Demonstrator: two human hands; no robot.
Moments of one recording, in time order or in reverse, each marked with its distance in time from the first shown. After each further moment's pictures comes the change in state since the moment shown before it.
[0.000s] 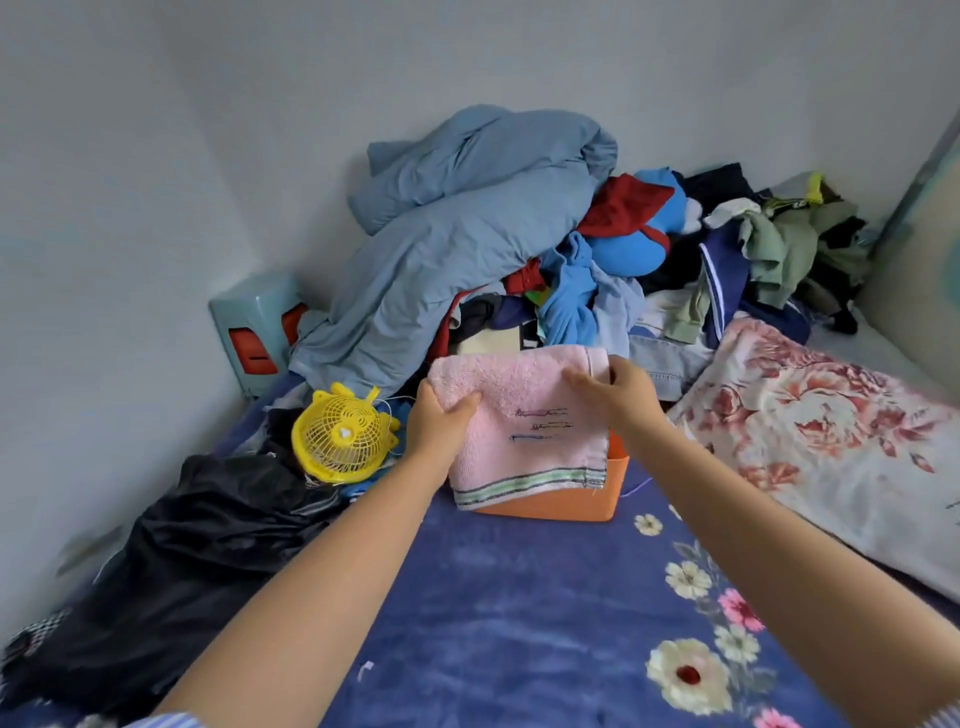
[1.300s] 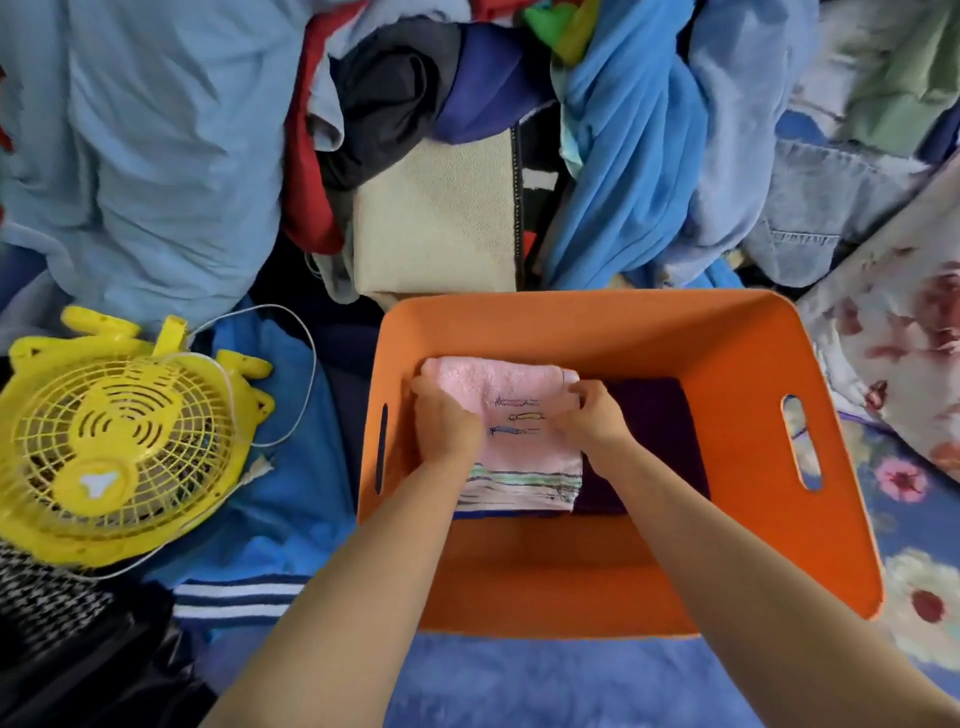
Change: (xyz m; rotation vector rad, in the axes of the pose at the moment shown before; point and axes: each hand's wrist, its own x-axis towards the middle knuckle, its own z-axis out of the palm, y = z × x) left_hand 0.361 -0.318 0.248 0.399 -0.200 -0.458; right_hand 0.349 0.348 0.226 -0.196 -0.175 0.731
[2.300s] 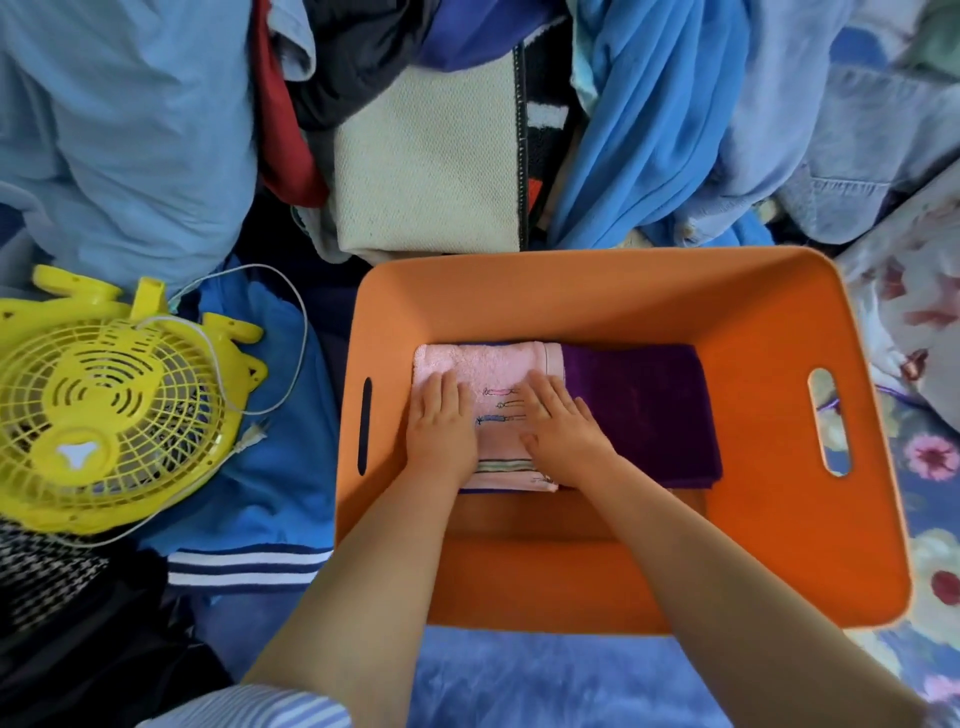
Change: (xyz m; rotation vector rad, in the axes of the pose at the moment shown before) left_hand 0.001 -0.054 0.014 1.082 -0.222 0.506; right_hand -0.001 0.038 0.029 -0.956 -0.303 -0.411
